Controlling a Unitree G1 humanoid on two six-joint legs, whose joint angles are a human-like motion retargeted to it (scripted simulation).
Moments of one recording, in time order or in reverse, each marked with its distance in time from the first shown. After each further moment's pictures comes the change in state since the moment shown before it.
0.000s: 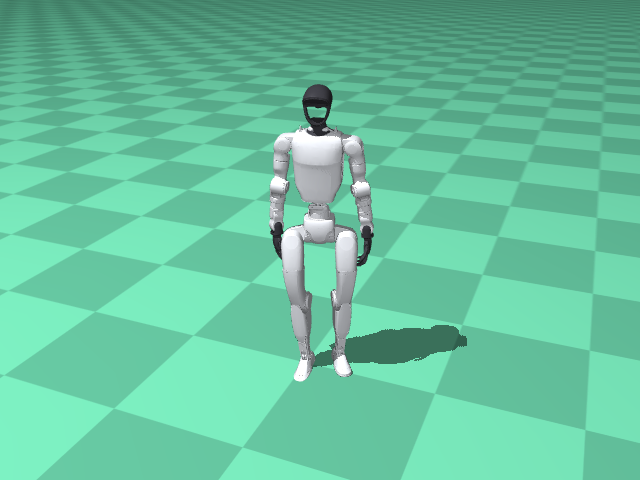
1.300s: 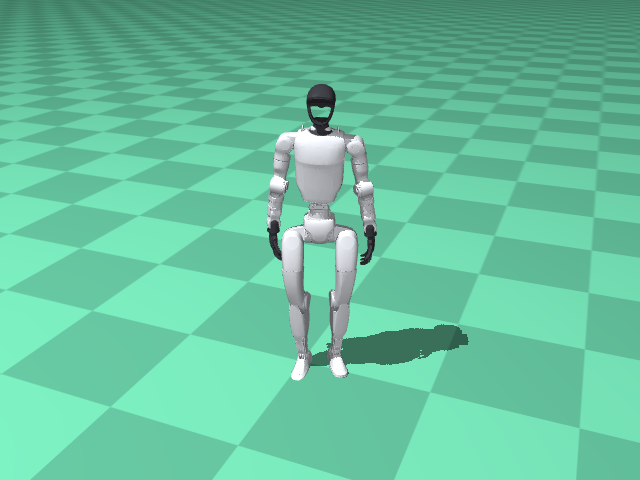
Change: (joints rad) left arm -0.014 0.044 0.046 0.013 0.035 0.052 0.012; right arm 0.025 -0.028 -0.035 0.059 0.196 -0.003 0.005; waist 0.049 -0.026 0.016; left_leg -0.003 -0.029 -0.014 0.031 0.022 0.029; right_leg 0.041 -0.030 -0.030 0.009 -0.013 0.031
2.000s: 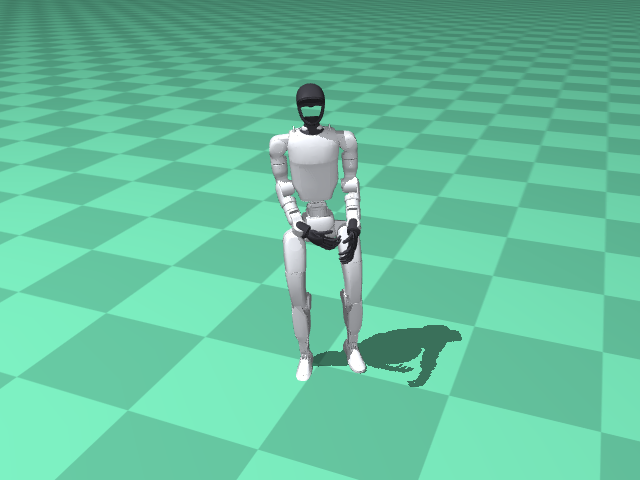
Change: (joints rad) left arm -0.099 -0.175 -0.527 -0.762 -0.300 -0.273 0.028; right arm -0.027 0.199 0.460 -0.873 0.381 0.004 0.552; waist -0.033 -0.003 0.027; left_leg -0.162 0.049 -0.134 0.286 0.063 -0.111; right_leg -0.011 -0.068 -0.013 0.018 -0.027 -0.038
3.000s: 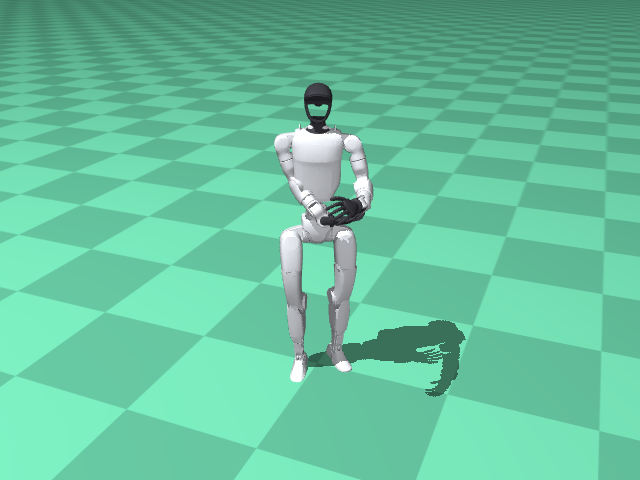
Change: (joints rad) left arm -0.155 0.276 -0.112 -0.517 0.247 -0.146 -0.025; right arm -0.110 0.276 0.226 0.109 0.538 0.761 0.316; waist -0.013 0.023 -0.095; left_leg 0.194 0.008 0.199 -0.303 -0.052 0.051; right_leg -0.016 0.077 0.045 -0.013 0.027 0.013
